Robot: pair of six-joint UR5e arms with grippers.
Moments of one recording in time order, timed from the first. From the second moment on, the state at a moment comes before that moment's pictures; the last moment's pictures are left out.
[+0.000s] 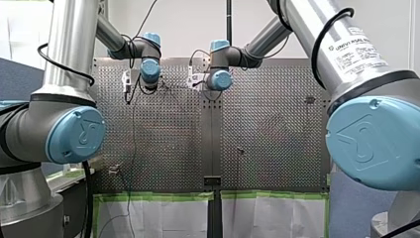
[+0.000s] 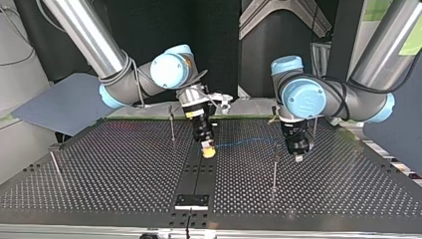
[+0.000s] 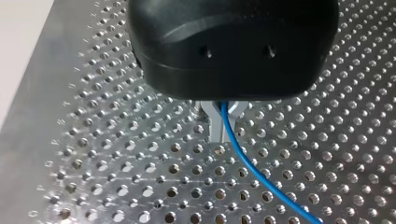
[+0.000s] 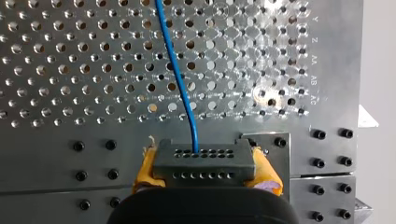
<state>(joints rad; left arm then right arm) -0.18 -1.74 -1.64 -2.97 -1.99 -1.59 2.34 -1.02 1.24 -0.32 1.64 1.58</state>
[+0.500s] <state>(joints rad) -0.12 -1.78 -1.61 -2.94 -1.94 -1.62 2.30 -0.95 1.18 -0.32 1.62 1.59</state>
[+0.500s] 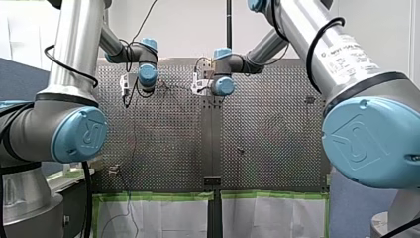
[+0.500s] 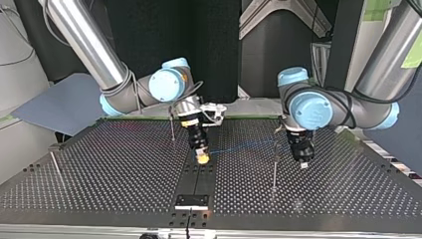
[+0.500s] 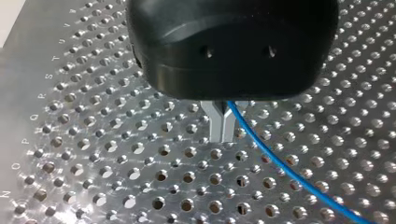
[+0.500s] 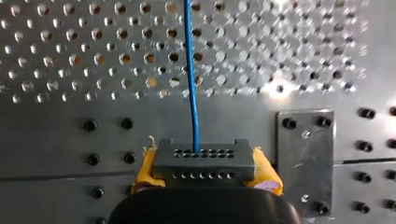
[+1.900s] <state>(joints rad) -0.09 -1.85 -1.55 -2.98 -1.88 -1.52 2.25 -0.94 1.13 -0.31 1.59 1.58</state>
